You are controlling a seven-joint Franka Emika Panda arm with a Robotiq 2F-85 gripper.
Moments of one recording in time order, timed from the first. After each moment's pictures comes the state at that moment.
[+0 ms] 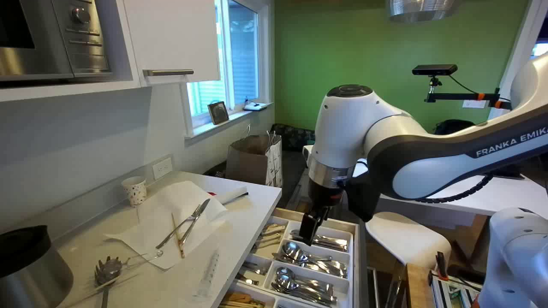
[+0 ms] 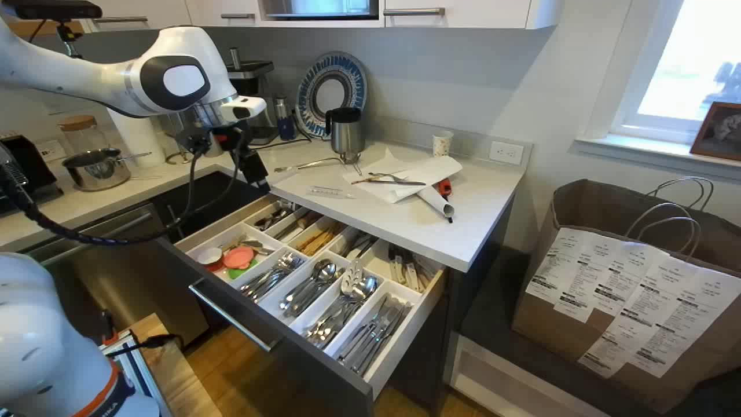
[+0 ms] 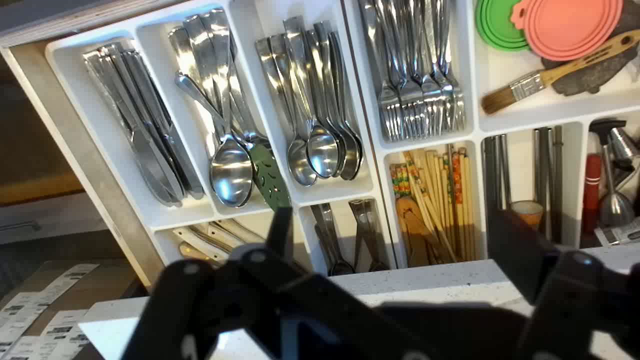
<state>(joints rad) 0.00 -0.48 0.27 -2.43 -0.07 2.11 0.40</state>
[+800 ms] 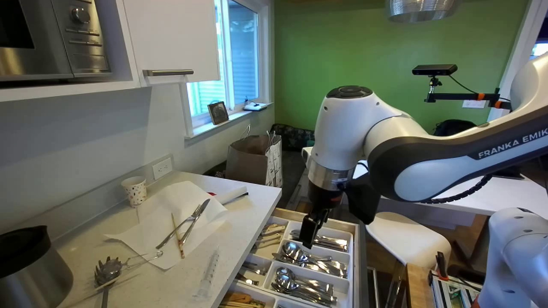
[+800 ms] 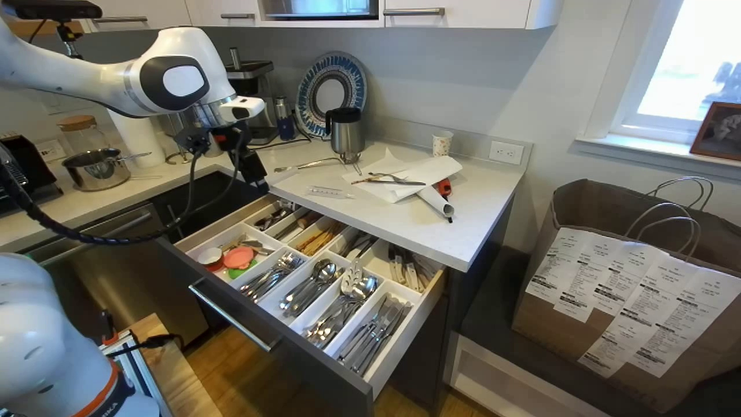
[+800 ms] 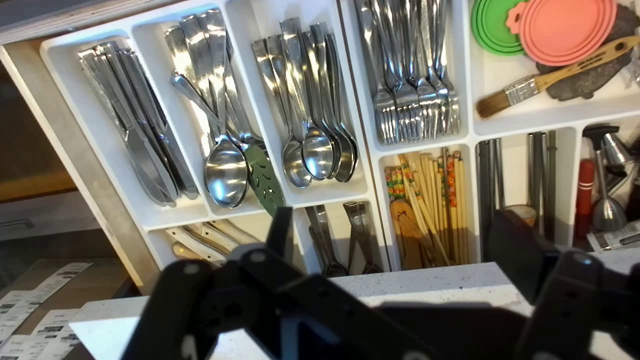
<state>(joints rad) 0.02 -0.47 0.27 -2.43 -0.07 2.11 0.39</state>
